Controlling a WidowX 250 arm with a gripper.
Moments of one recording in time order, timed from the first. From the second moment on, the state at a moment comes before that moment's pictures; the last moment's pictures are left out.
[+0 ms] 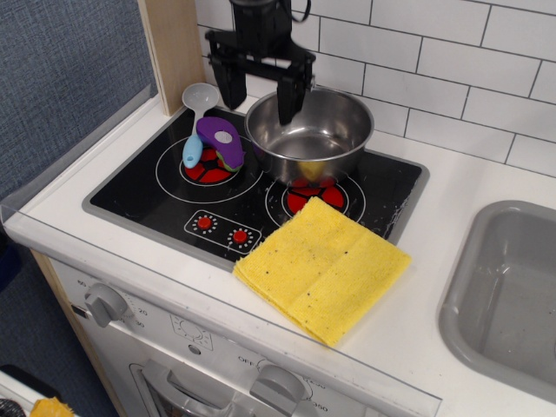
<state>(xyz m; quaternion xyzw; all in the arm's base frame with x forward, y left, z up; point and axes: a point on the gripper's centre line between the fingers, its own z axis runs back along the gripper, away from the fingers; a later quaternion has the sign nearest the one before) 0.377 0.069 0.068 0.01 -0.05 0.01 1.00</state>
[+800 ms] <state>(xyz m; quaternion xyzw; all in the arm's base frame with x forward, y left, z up) 0.383 0.058 0.013 0.00 0.02 -0.01 1.00</state>
